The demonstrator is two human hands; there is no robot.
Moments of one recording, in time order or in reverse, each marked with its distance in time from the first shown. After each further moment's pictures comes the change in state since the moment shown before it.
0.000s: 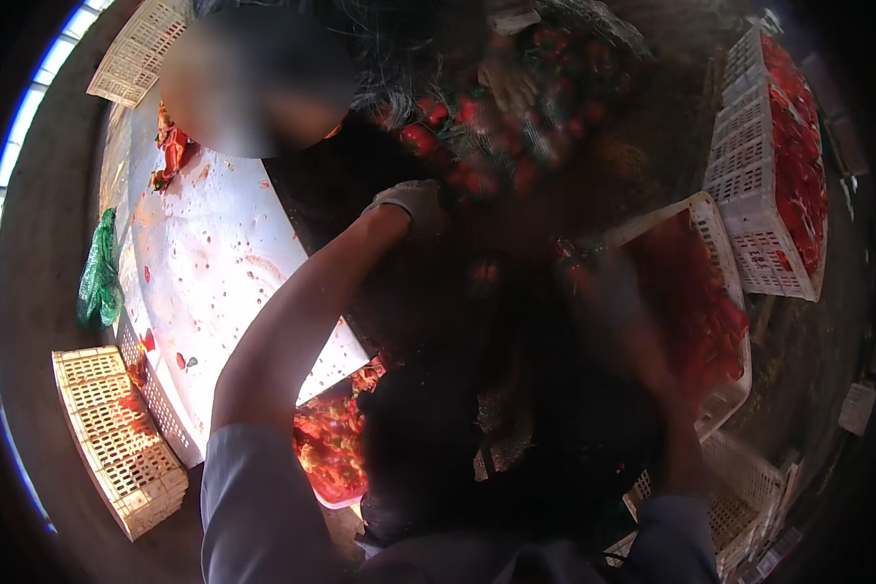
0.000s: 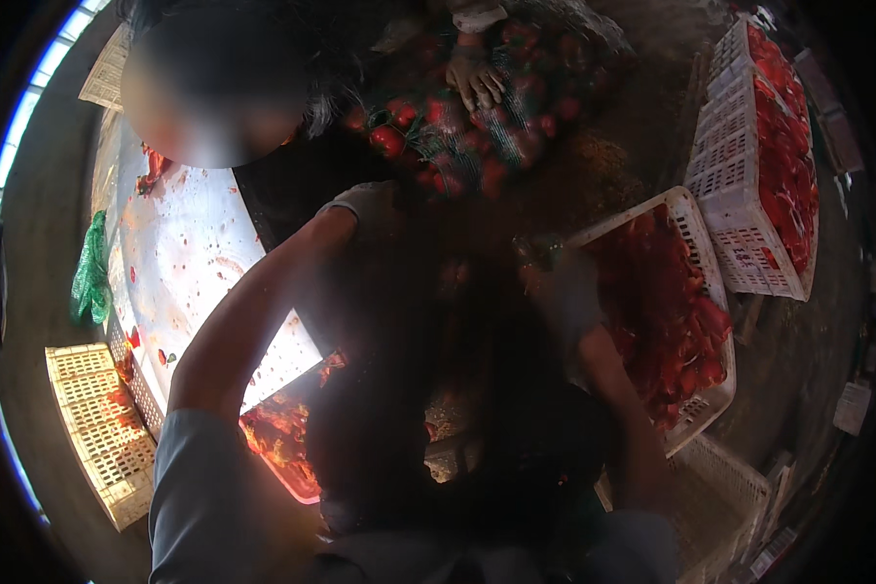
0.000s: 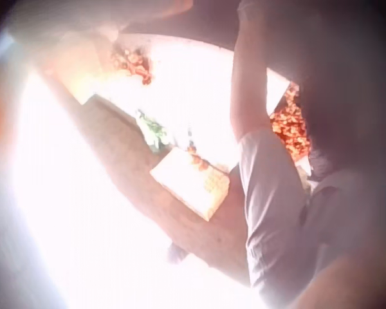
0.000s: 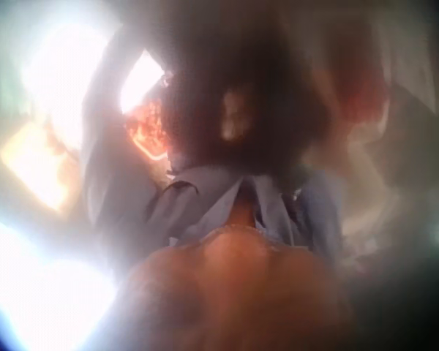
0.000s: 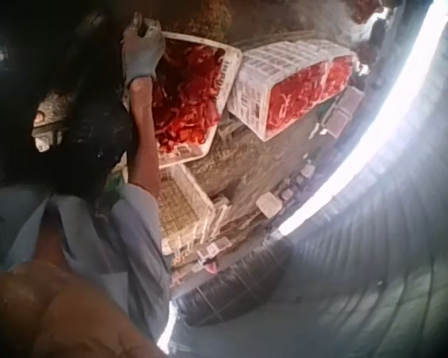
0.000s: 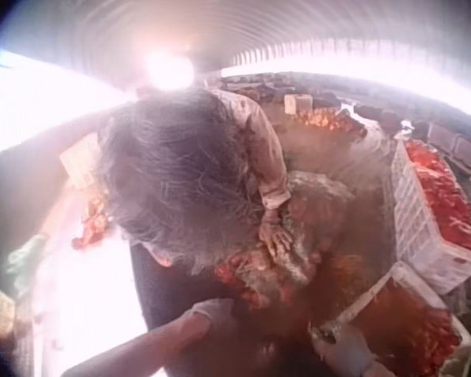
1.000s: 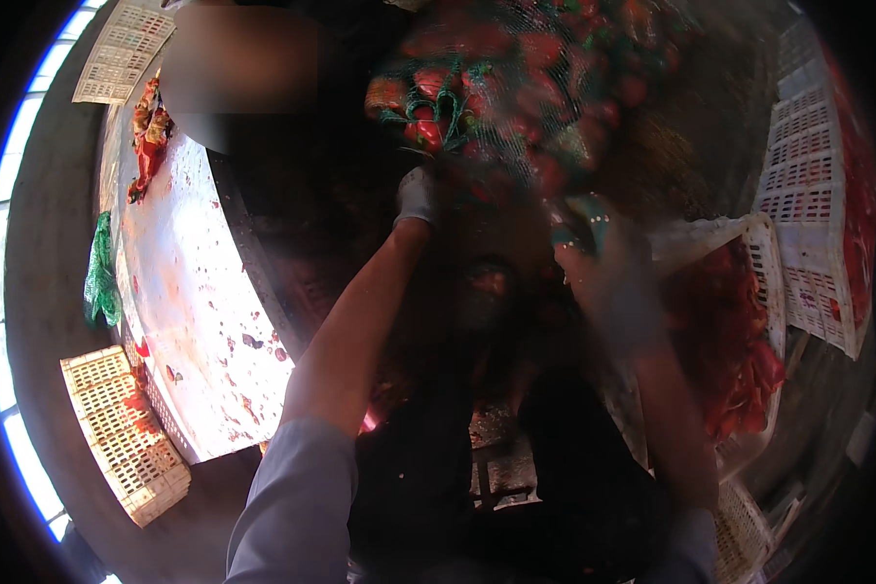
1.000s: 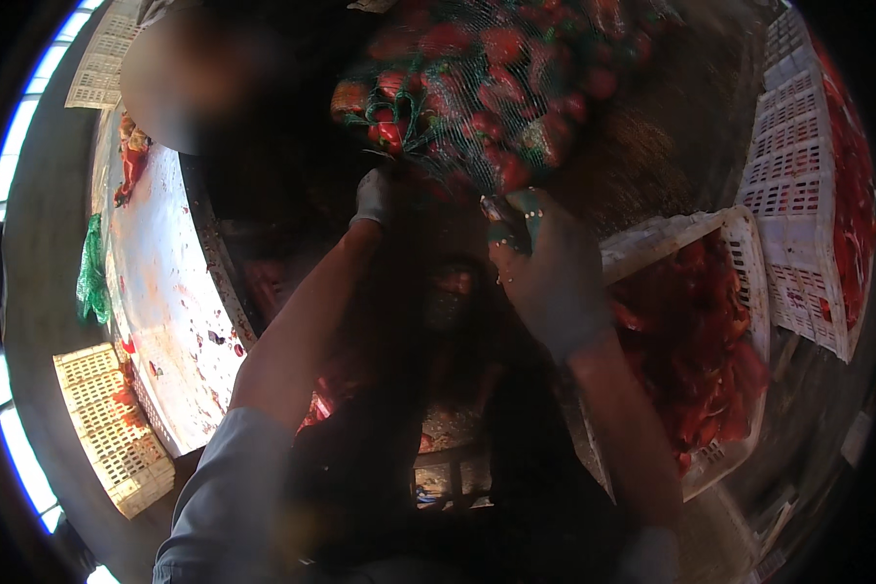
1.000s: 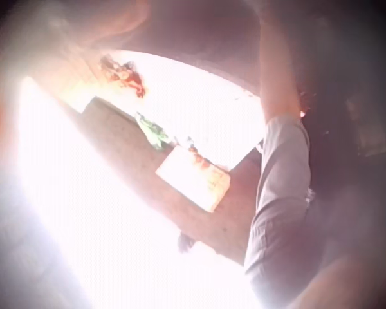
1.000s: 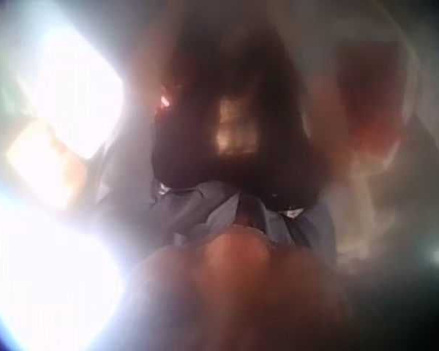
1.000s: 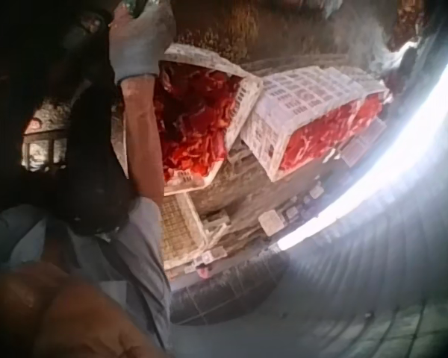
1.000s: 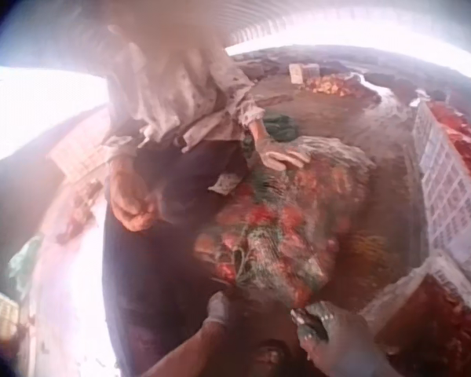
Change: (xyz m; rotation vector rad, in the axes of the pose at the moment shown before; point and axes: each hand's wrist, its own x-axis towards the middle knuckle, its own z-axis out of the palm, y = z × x) left_hand 0.196 -0.069 0.146 -0.531 0.607 -0.106; right_hand 0.083 -0.021 0.013 0.132 -0.079 0.026
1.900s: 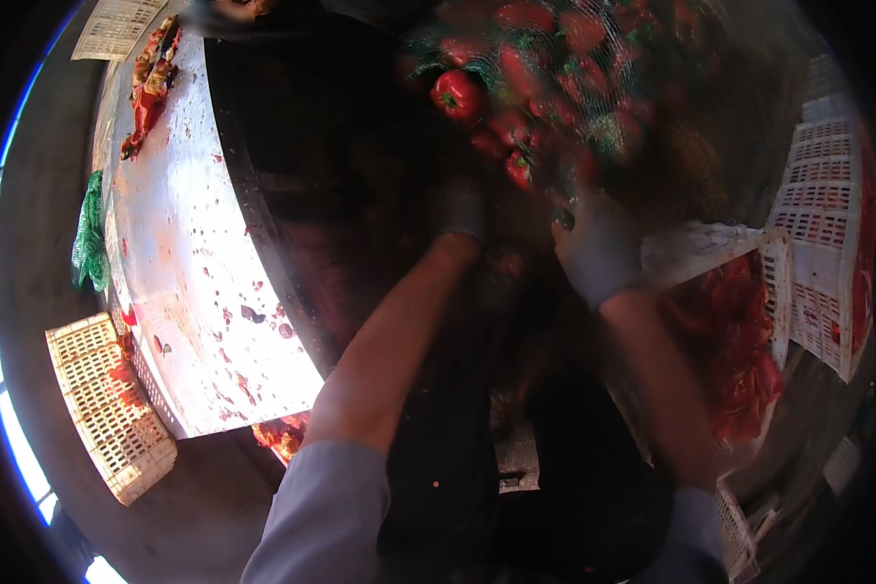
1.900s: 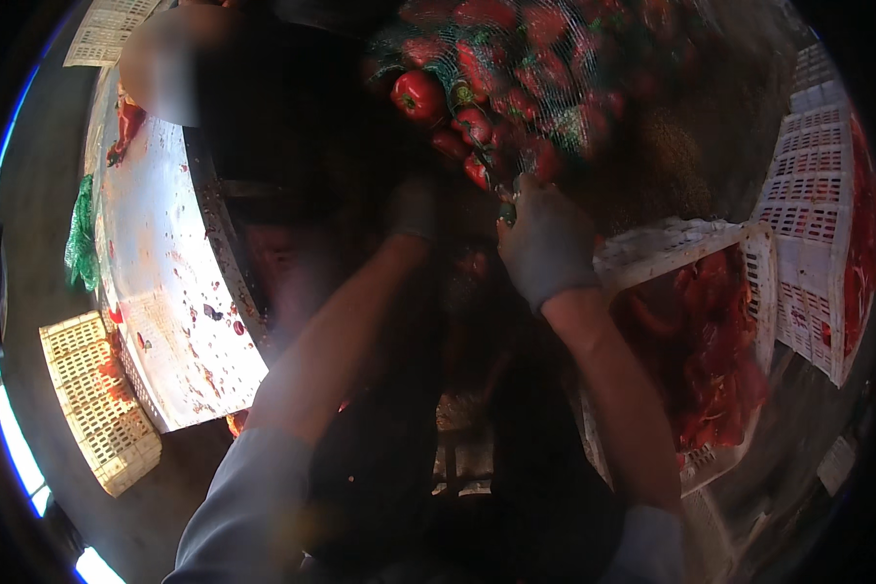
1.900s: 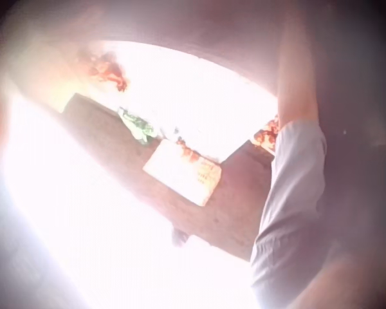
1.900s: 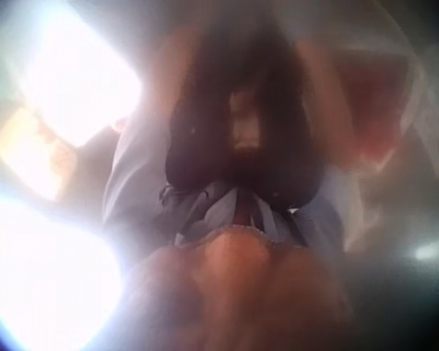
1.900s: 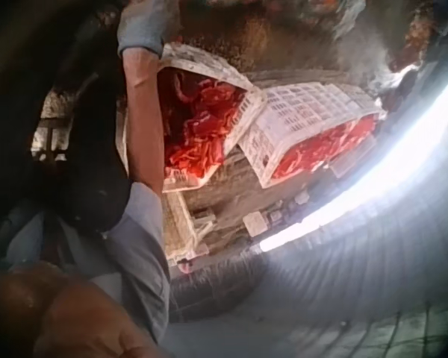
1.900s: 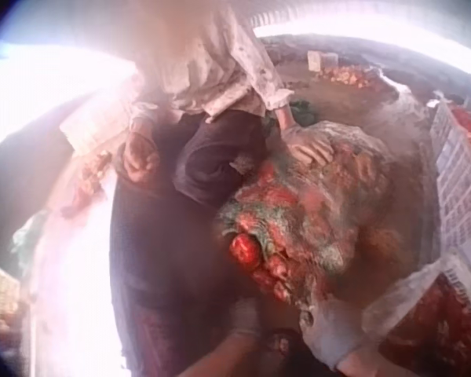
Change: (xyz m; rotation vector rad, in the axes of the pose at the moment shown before) left_hand -0.059 0.010 0.068 0.523 0.046 -0.017; right_hand 0.027 0.031 0.063 -0.573 -0.149 -0.016
